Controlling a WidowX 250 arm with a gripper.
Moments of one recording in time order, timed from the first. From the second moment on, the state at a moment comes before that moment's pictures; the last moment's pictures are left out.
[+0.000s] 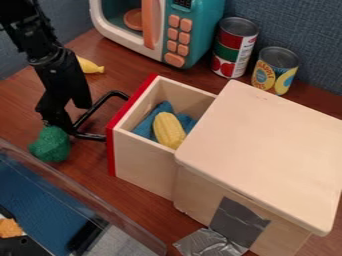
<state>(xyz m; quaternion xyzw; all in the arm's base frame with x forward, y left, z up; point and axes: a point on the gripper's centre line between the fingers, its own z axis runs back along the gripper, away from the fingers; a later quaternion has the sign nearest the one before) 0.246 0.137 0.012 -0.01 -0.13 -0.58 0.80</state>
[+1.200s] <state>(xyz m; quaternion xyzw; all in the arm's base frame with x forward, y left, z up) 0.248 0.031 0.010 -0.09 -0.18 -0.61 0.77</state>
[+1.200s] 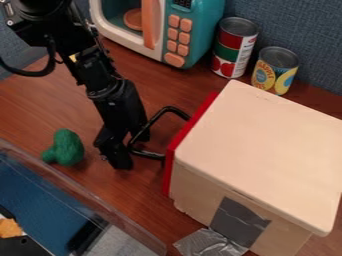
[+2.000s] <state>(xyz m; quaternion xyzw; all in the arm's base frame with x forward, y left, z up) 0.253 -0.007 0.008 -0.12 -0.20 -0.62 0.75</state>
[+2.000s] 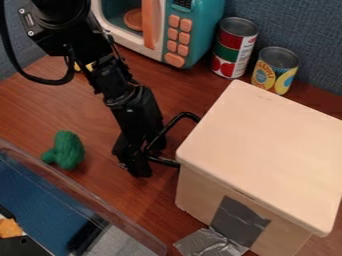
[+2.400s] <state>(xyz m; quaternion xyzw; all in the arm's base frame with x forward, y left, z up) 0.240 0.007 0.024 -0.14 -0.21 -0.60 0.76</state>
